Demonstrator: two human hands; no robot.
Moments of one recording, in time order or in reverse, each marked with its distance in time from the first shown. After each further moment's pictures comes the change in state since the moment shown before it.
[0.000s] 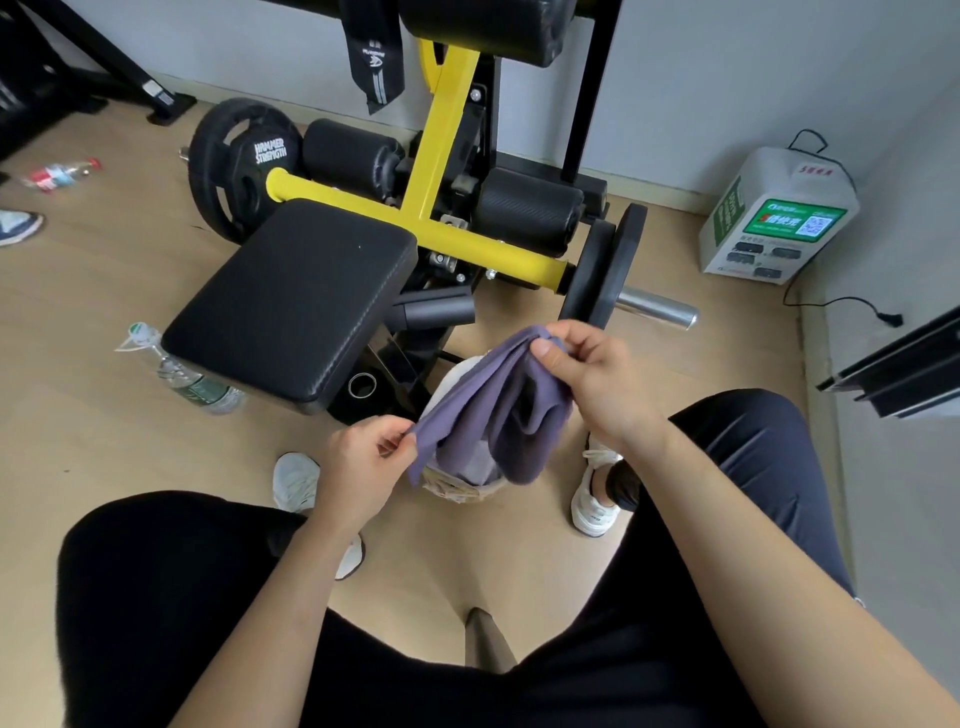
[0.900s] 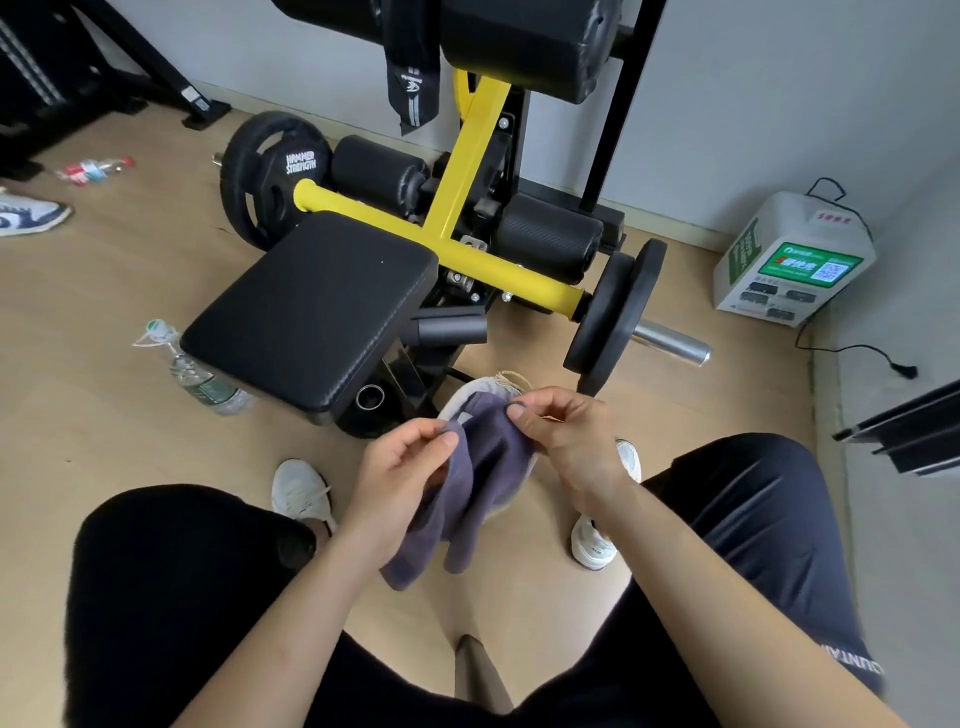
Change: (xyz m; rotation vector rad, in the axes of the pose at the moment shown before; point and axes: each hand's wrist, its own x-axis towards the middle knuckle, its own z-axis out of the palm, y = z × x) left_hand -0.003 0.053 -0.002 -0.784 -0.111 -0.422; right_hand -0.009 0.030 0.034 -0.008 0.109 0.149
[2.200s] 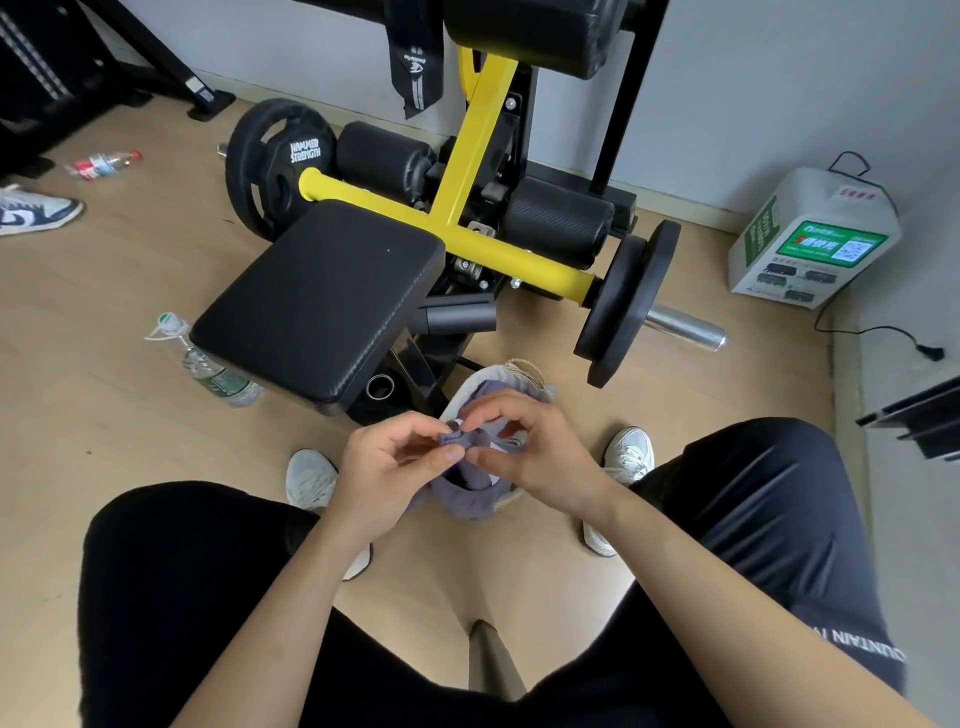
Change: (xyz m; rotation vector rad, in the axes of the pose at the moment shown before) left_hand -0.004 0.009 -0.026 0.233 -0.131 0.349; right_hand -0.018 -0.006 0.021 -0.398 -0.411 -0.333
